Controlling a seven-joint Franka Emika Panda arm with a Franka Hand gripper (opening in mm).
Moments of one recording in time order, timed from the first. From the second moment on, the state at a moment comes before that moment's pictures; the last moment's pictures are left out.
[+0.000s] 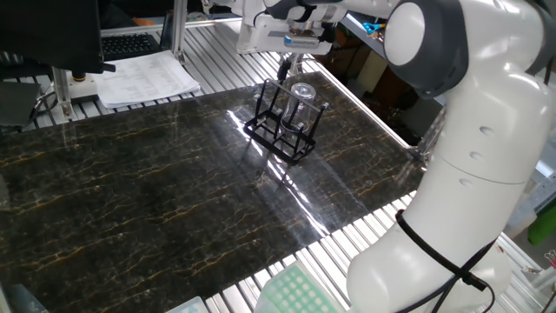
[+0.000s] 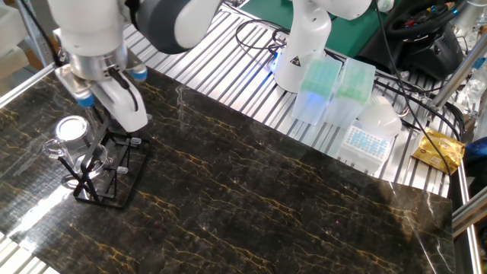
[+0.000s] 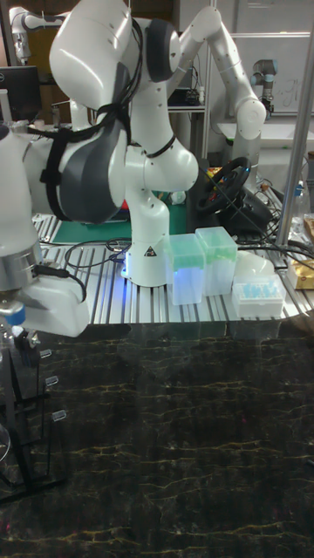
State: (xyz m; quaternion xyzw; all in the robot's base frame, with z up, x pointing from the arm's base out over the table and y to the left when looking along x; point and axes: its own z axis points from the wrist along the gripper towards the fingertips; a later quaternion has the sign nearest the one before) arm 0.610 -0.180 0.273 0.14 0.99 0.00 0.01
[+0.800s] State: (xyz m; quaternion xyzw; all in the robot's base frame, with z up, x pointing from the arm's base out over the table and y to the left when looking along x) arm 0.647 -0.225 0.280 0.12 0.99 -0.02 -0.01
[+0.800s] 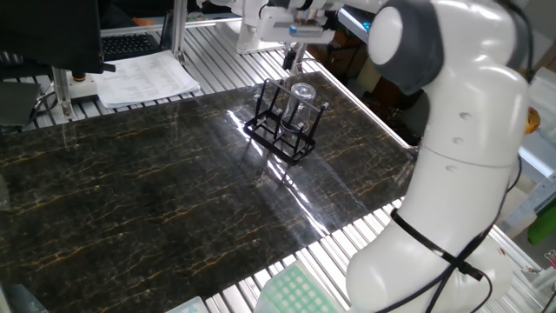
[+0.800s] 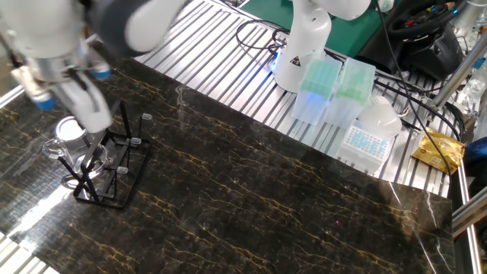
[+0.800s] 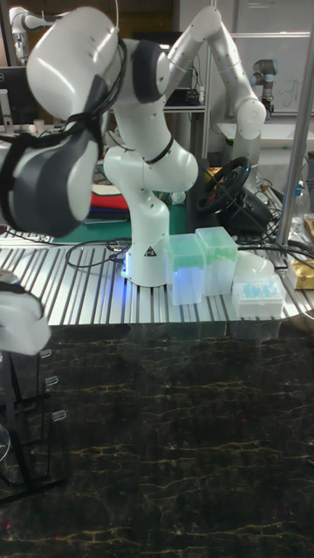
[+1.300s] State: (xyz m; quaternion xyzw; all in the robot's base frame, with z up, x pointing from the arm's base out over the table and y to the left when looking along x) arm 0.657 -0.263 0.274 0.13 0.99 -0.06 -0.01
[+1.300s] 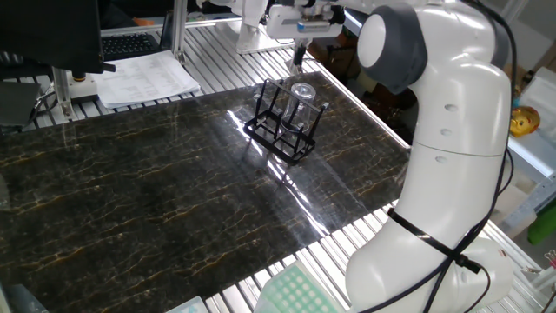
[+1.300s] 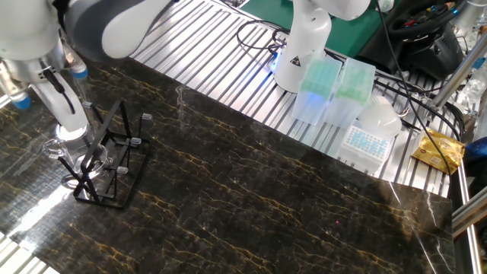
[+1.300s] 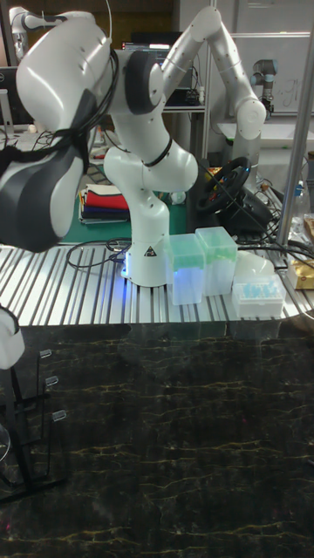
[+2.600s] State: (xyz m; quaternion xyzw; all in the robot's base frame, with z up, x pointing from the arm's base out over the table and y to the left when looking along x) arm 0.648 -0.262 0.242 0.16 0.98 -0.08 0.00
